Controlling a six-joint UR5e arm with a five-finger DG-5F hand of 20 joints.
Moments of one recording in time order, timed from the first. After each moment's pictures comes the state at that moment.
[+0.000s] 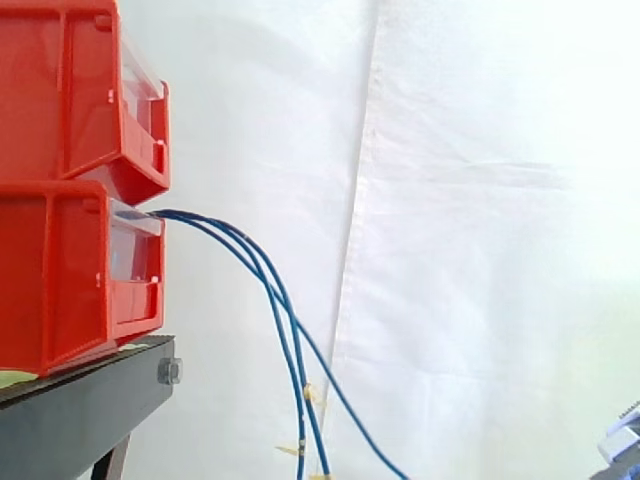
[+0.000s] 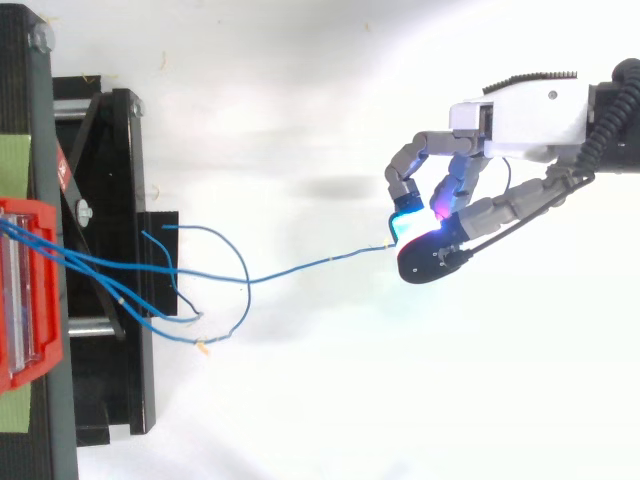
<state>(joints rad) 0.04 -2.18 -1.49 -3.06 -1.47 -0.19</state>
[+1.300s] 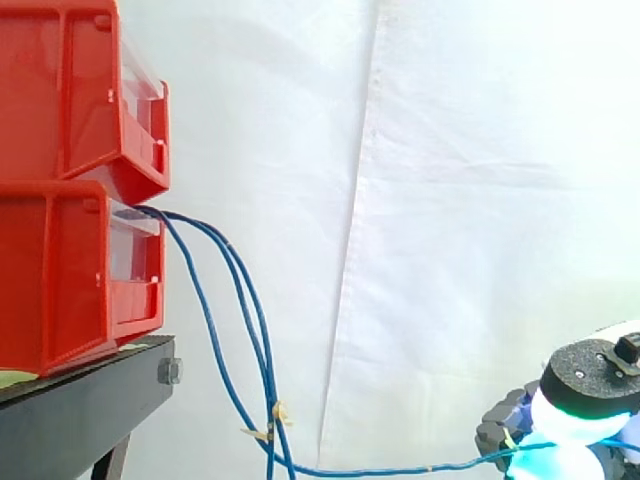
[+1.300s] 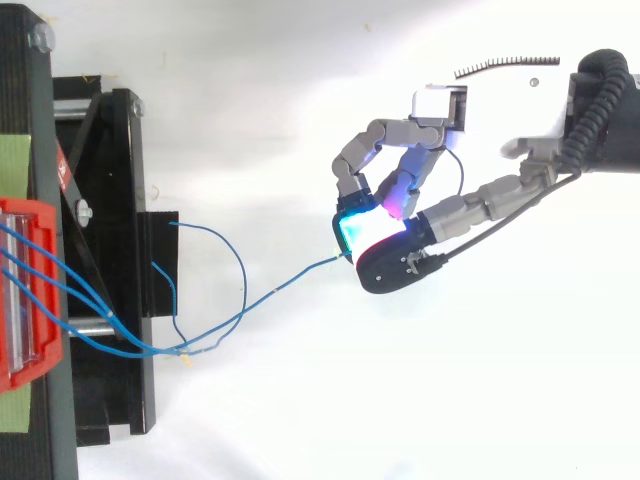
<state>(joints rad) 0.04 -2.18 -1.49 -2.83 -1.47 -0.19</state>
